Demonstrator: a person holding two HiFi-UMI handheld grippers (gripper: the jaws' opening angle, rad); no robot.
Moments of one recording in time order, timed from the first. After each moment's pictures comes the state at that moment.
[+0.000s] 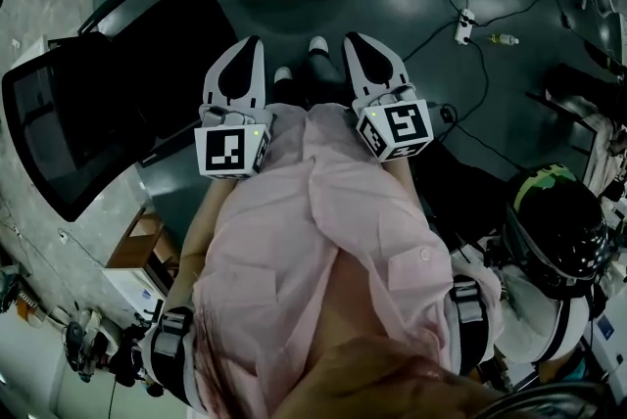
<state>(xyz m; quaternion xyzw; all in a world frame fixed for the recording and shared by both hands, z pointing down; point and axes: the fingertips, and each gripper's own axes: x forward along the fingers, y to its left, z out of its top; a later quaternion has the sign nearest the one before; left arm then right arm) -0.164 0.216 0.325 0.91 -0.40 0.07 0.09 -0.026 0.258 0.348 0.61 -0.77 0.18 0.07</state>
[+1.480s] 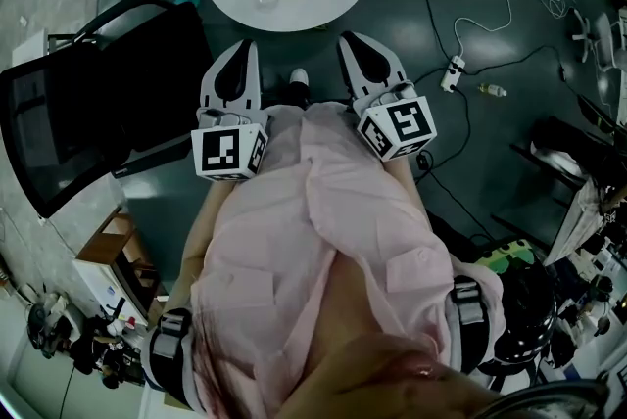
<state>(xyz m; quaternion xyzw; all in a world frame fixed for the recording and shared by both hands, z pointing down) -0.065 0.149 0.331 0.87 -0.48 0.05 0.10 0.080 0.166 0.341 0.52 -0.83 0.17 0.03</state>
